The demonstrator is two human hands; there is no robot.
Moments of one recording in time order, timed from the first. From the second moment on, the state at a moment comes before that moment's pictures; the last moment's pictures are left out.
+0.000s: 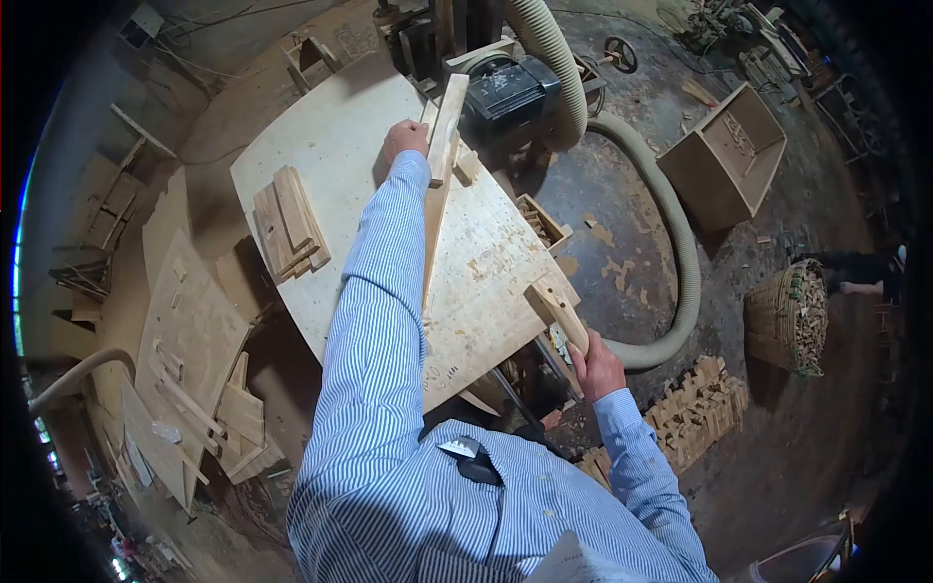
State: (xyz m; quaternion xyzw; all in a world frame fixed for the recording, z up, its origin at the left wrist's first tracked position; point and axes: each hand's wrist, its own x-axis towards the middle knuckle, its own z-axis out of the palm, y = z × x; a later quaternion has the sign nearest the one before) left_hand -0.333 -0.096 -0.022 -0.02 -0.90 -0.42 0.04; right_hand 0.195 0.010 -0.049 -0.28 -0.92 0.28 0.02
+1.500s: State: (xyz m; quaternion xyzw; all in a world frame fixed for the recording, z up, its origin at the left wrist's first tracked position) left_hand -0.341 -0.091 -0.042 0.00 -0.82 -0.57 -0.07; right_hand 0.193 0.008 0.015 -0.30 -0.91 0.27 -0.04
